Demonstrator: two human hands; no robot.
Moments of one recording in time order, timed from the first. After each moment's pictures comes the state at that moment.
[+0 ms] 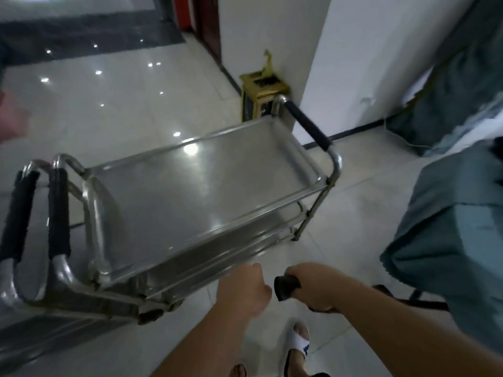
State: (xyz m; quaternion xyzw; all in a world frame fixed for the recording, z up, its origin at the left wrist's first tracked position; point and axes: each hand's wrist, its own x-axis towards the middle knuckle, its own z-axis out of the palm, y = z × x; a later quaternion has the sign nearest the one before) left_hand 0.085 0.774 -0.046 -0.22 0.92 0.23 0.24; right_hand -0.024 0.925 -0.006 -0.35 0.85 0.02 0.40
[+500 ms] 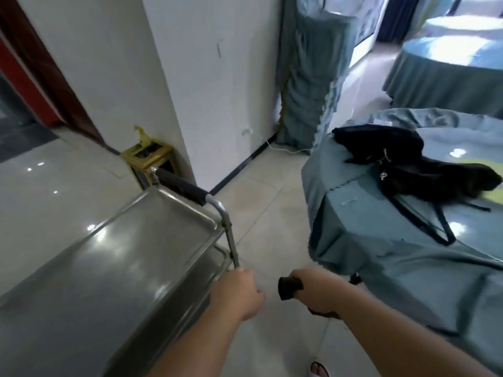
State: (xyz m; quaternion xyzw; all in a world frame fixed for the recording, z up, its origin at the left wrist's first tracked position) left_hand -0.089 0.936 0.025 0.01 0.97 0.10 0.23; right_hand -0.105 1.140 0.042 -0.11 0.94 -0.08 0.31
